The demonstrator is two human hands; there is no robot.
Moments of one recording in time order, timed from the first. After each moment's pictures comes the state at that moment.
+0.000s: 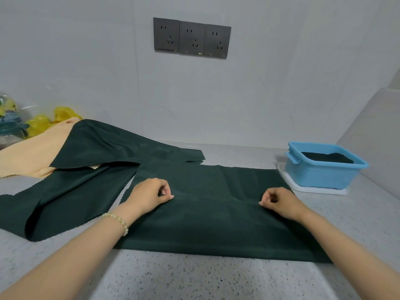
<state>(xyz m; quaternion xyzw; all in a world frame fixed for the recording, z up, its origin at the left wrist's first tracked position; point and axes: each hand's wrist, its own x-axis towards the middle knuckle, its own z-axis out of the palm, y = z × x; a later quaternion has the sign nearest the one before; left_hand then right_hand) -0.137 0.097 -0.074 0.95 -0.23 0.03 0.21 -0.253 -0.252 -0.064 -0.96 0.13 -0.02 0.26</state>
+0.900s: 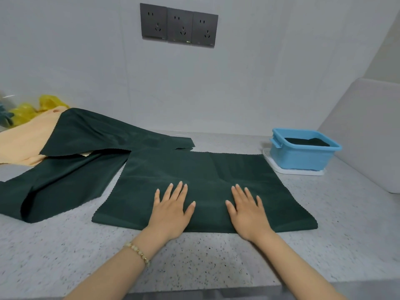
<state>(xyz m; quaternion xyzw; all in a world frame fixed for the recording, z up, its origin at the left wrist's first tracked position) -0.230 0.041 -0.126 0.97 -0.23 0.01 0.10 -0.303 -0.162 -0.119 -0.99 0.14 -0.03 0.09</state>
